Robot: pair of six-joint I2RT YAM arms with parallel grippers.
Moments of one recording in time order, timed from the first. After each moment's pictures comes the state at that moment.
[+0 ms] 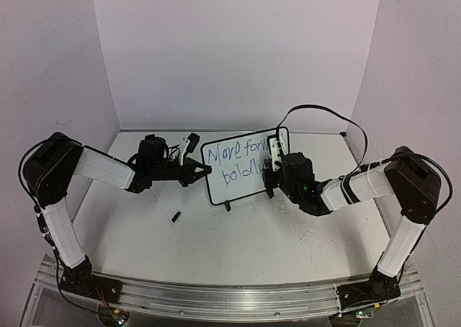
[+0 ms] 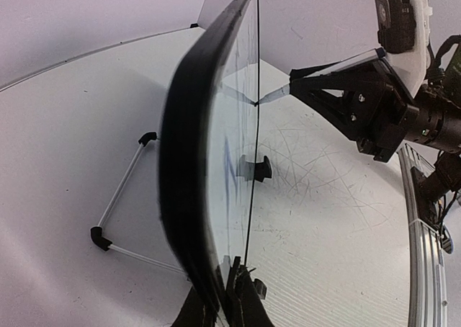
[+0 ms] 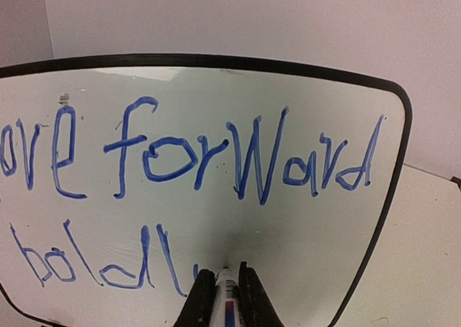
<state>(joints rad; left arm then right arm) -0.56 1.81 0.90 0.56 0.60 -0.13 0.78 1.77 0.85 0.65 0.46 0.03</state>
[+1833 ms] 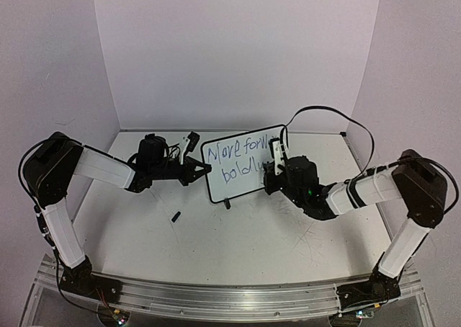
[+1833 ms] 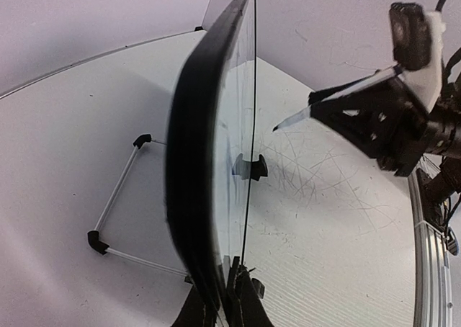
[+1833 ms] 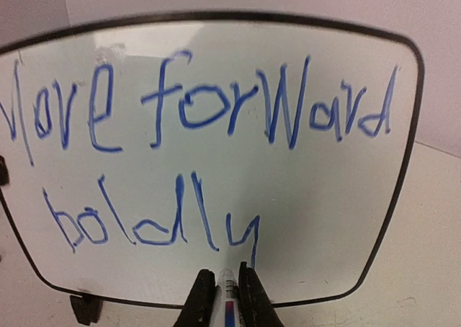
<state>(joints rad) -0.56 1.81 0.91 0.56 0.58 -0.12 0.80 1.73 0.79 0.65 0.39 0.10</state>
